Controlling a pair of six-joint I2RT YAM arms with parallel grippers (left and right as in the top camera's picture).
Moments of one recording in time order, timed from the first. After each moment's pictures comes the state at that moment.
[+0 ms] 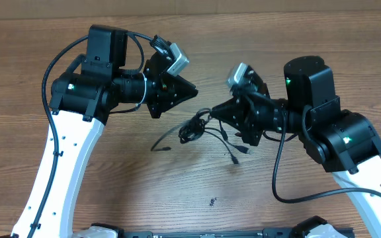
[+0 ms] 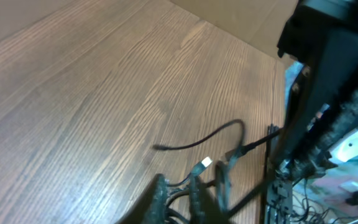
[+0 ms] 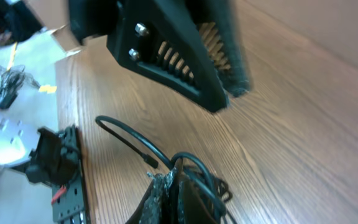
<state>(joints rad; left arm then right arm) -0.25 1.47 1.60 -1.01 0.92 0.41 0.44 1.22 1.39 -0.85 -0.71 -0.28</state>
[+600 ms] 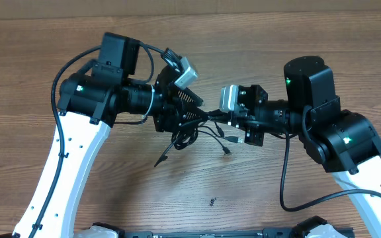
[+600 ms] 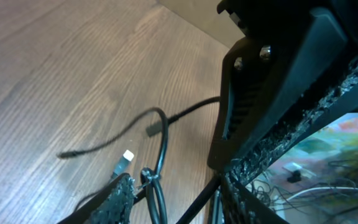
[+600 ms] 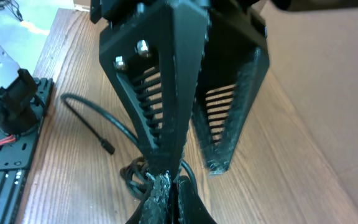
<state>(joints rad) -0.31 1.47 1.60 -1.16 1.03 0.42 0.44 1.22 1.39 -0.84 -0.77 -0.75</state>
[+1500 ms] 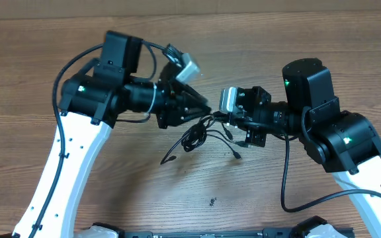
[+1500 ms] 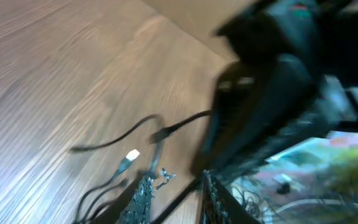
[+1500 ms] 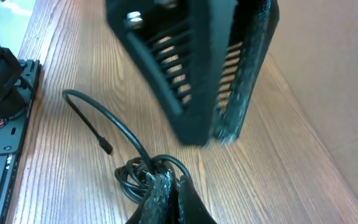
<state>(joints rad) -0.31 1.47 1.60 -1.09 1.05 0.31 0.44 1.22 1.39 -0.89 -0.69 -0.77</state>
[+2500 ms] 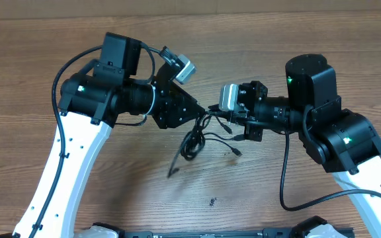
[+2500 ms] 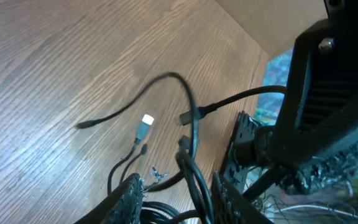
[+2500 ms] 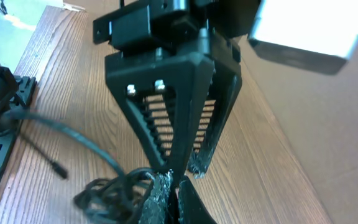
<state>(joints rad) -0.32 1.47 1.60 -1.15 0.87 0.23 0.44 1.22 1.39 -0.77 -0.75 -0.77</state>
